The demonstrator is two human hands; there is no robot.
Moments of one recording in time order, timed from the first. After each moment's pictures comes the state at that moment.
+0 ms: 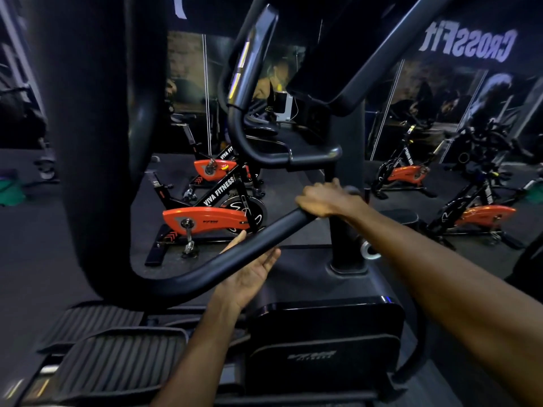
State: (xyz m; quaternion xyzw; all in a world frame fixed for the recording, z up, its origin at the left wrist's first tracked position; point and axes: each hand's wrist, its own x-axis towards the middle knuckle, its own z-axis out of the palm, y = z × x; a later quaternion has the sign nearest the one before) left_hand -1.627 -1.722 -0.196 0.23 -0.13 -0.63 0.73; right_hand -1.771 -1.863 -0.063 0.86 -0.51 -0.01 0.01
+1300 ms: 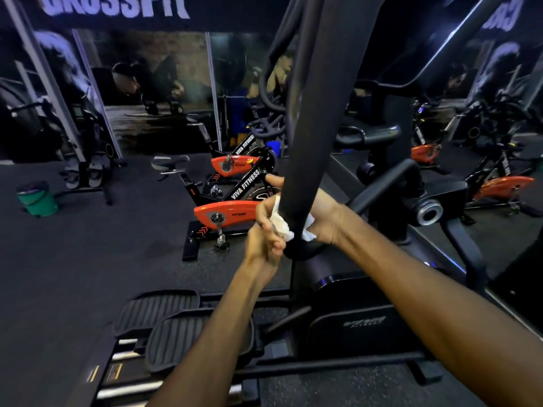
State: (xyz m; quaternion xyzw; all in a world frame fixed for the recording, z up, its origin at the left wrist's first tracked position) left_hand -1.505 -1.594 -0.139 0.34 -0.20 -0.57 0.73; right_hand -1.595 -1.631 -0.058 0.57 -0.09 0.04 -0.82
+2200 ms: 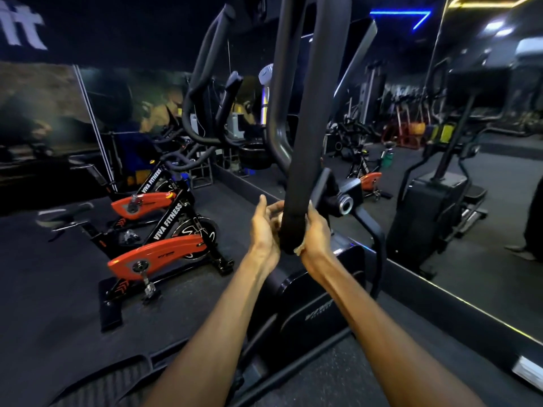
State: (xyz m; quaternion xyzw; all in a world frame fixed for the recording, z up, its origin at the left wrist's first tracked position) left_hand -1.485 -1.573 -0.094 0.32 -0.38 -0.66 0.56; right_hand -1.568 -1.548 -0.096 0.31 -0.42 0.71 -0.47
